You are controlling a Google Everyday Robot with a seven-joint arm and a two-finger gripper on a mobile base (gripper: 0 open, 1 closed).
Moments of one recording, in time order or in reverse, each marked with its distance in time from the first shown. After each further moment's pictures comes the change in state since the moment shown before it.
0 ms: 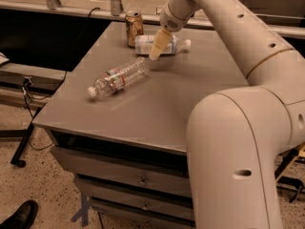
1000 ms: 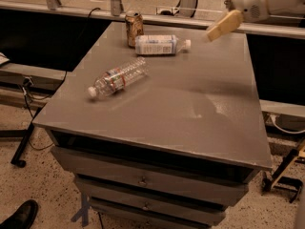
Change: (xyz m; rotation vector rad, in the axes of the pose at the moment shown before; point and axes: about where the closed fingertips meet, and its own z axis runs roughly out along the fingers) arm 0.078 0.001 -0.189 0.085 -0.478 0.129
